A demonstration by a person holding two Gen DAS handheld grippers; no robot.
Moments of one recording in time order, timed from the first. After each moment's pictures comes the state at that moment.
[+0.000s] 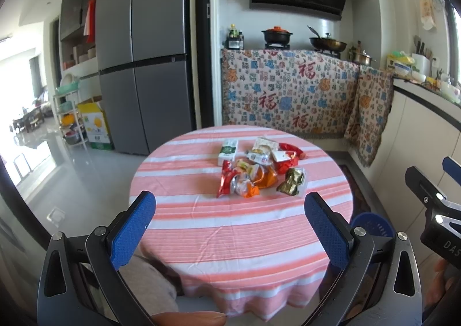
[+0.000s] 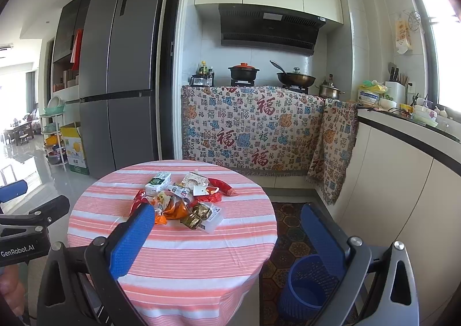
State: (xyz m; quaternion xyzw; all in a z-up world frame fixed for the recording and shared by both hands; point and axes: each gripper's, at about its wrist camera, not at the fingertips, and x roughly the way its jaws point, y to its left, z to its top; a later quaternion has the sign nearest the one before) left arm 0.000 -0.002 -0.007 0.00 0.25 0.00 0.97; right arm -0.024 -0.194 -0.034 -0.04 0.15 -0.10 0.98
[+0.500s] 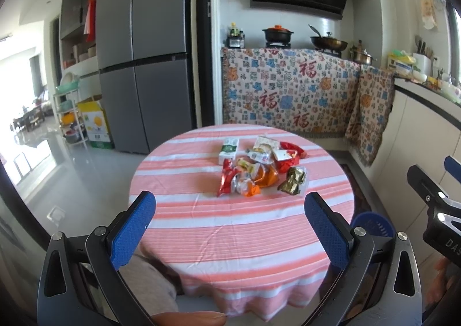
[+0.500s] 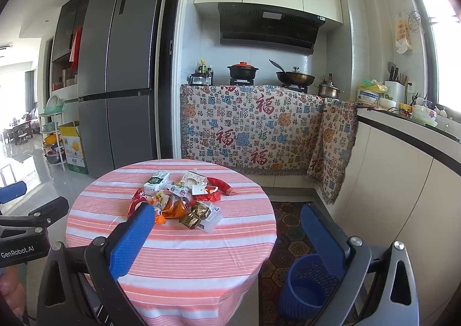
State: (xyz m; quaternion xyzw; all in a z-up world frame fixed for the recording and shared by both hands) left arm 0.003 -0.005 -0.015 0.00 0.25 0.00 0.97; right arm -0.019 -0.187 -0.031 -0.04 0.15 -0.10 0.98
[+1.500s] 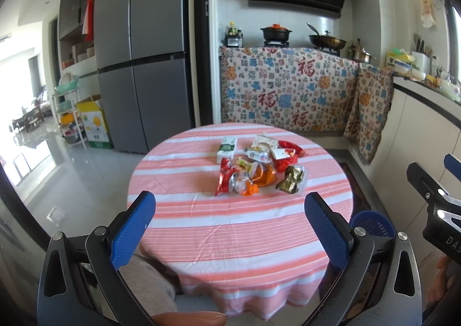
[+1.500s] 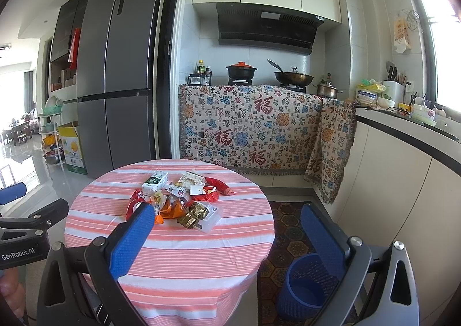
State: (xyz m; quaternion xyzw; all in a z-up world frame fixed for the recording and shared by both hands) left arm 0.004 -0.005 -0.014 0.00 0.25 0.00 0.97; right arm -0.018 -0.183 -0.031 -0.04 0.15 -0.11 0.98
